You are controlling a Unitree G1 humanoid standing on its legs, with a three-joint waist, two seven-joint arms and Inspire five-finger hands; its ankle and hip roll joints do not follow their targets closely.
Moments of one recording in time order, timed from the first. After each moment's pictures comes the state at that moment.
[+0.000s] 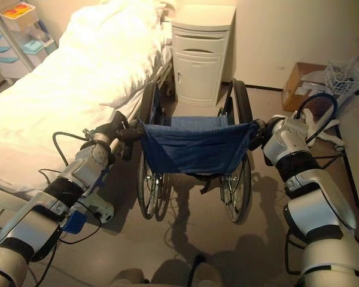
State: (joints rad) left arm -0.79 0.50 -0.54 0.60 0.32 0.35 0.14; right arm -1.03 -0.72 0.60 0.79 -0.46 0.65 0.51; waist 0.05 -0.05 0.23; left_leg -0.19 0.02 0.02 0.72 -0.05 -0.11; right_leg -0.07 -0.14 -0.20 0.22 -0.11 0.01
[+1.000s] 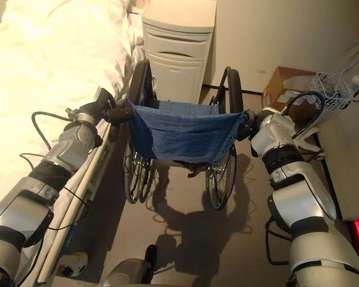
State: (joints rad) left arm -0.87 0.57 -0.50 0.63 0.32 0.32 0.14; right arm -1.09 -0.63 0.53 0.87 -0.42 0.61 0.35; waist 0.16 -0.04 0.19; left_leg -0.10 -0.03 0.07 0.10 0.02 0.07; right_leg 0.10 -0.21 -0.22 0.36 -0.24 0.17
